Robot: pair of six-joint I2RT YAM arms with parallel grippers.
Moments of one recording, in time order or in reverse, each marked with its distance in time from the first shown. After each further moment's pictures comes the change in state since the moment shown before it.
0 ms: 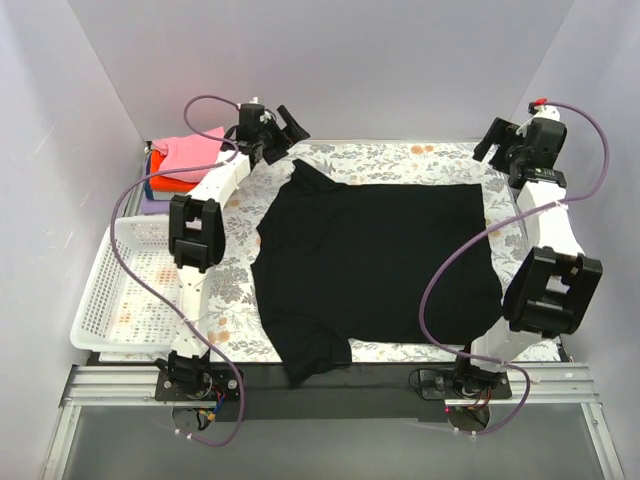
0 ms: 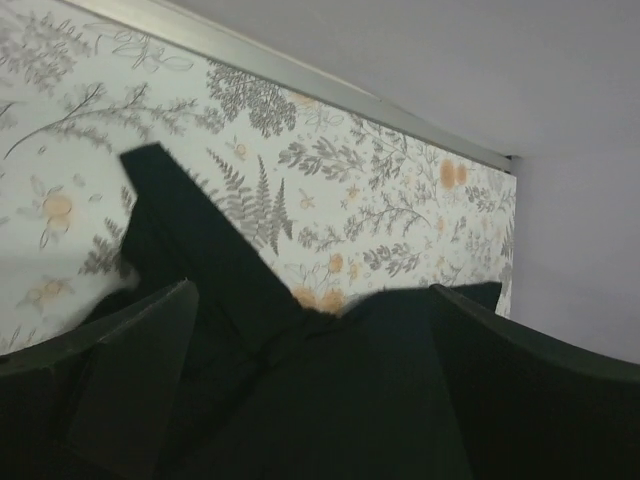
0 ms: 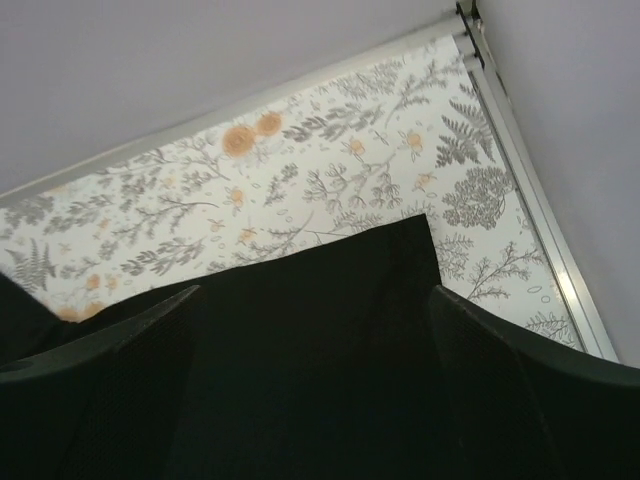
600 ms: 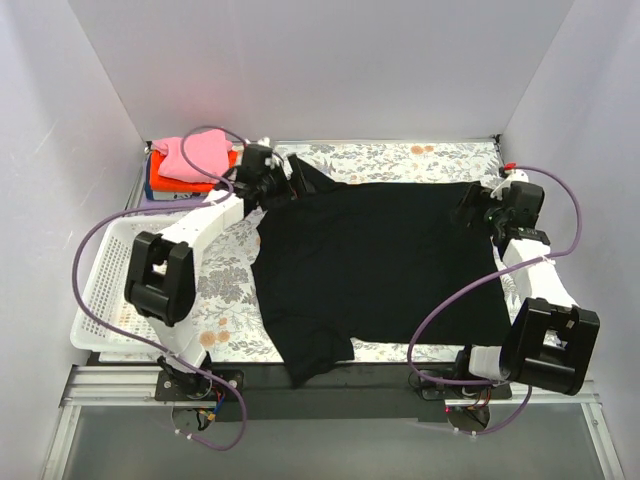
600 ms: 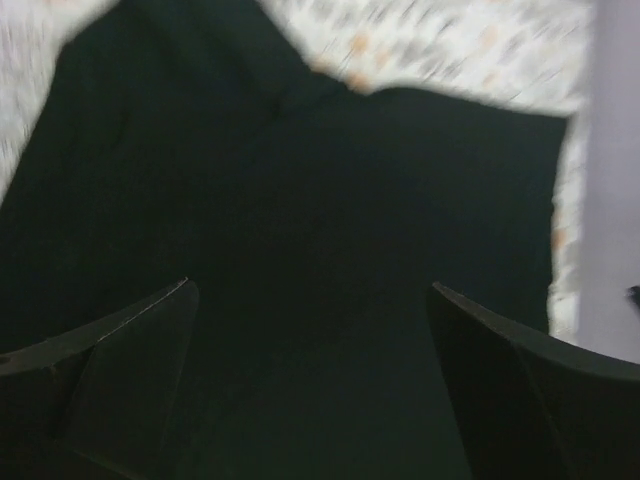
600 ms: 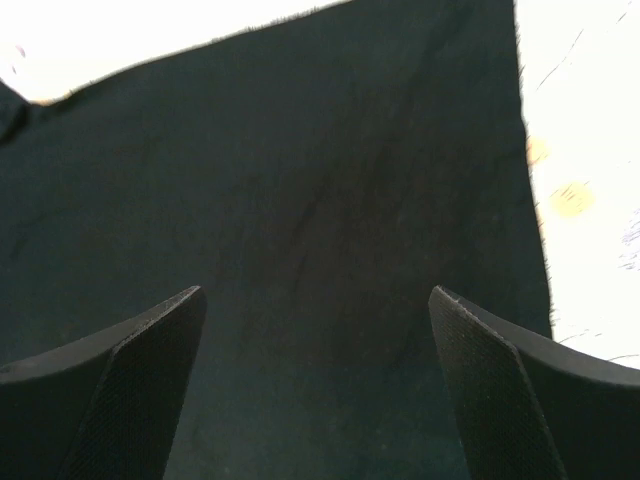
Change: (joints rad) left arm -0.118 -0.655 -0.752 0.018 -0.099 0.144; right arm 0.013 -0.362 -0.544 0.035 -0.130 -0.055
